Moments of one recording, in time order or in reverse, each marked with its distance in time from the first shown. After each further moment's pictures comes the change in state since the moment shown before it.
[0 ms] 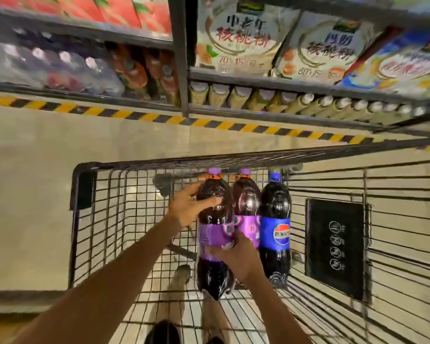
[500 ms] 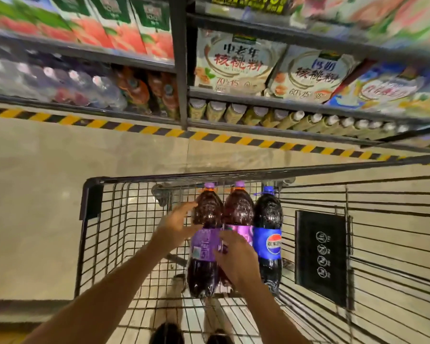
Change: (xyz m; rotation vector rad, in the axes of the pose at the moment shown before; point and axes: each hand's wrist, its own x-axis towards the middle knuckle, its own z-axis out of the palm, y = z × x) left_hand -0.041 0.000 -0.019 0.499 -0.024 0.124; right_hand -0.025 -0.041 -0.025 -0.491 0.112 -0.262
